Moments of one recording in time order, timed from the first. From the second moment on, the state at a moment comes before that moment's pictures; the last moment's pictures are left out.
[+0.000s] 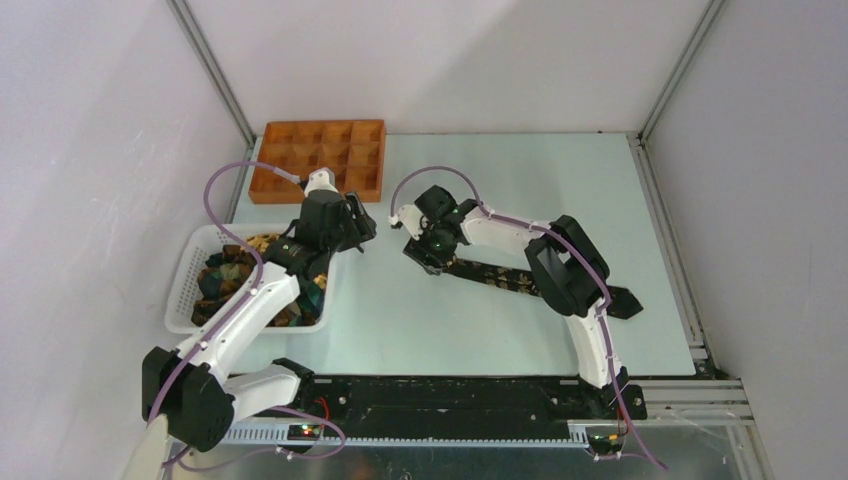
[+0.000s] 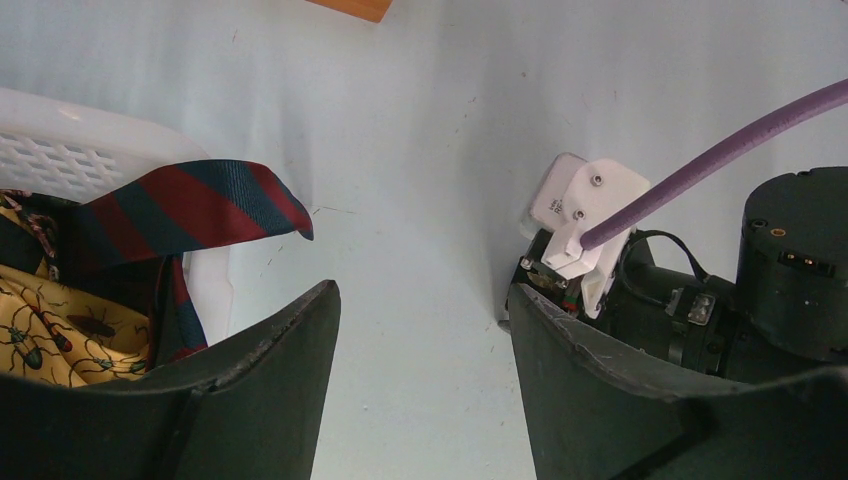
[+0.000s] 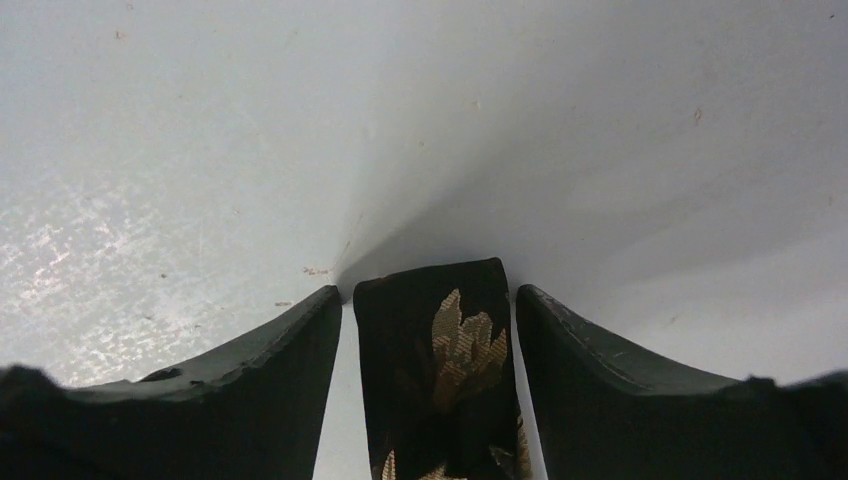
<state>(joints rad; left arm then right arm) -0.40 1.13 0.88 -0.36 -0.21 -0.63 0.75 2.13 1.55 -0.54 -0.18 -0.33</state>
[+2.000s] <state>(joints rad) -0.40 1.13 0.88 -0.35 -0.19 -0.63 0.74 2.11 1.53 -0.64 -0.12 -0.25</state>
